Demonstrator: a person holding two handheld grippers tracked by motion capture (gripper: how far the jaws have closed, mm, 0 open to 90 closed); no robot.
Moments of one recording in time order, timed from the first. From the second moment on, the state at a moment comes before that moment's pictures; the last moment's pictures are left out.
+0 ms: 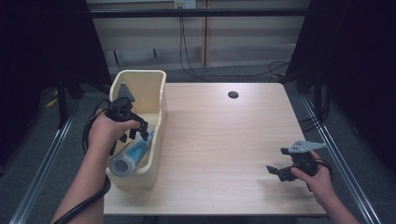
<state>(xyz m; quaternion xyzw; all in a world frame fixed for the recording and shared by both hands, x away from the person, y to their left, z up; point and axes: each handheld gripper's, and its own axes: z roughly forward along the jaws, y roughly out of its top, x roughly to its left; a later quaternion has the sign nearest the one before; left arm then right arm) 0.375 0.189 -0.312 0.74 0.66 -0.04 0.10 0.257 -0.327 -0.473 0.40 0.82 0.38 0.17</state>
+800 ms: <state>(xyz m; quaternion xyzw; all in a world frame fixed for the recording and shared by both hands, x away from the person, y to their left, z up) 0.370 0.170 -0.286 0.76 0.63 -0.03 0.17 0.255 -0.327 -0.471 0.40 0.81 0.39 0.17</state>
